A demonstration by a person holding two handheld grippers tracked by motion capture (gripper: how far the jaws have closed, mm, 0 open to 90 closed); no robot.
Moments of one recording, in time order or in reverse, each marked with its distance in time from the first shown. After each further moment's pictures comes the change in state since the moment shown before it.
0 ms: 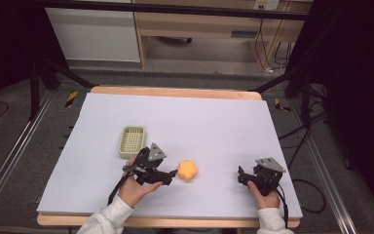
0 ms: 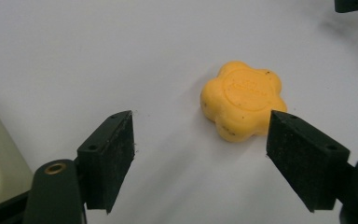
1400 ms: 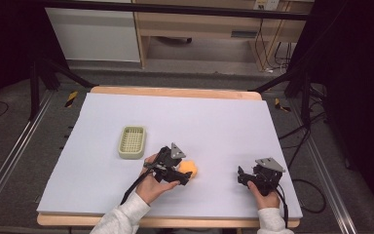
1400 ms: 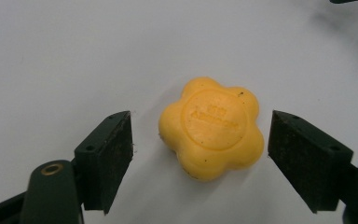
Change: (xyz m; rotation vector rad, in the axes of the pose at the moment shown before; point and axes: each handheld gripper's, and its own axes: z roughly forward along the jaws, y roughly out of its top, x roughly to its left) left arm -0.024 0.022 0.038 0.085 -0.025 0.034; right arm 0.000 0.000 0.000 0.006 0.006 -0.003
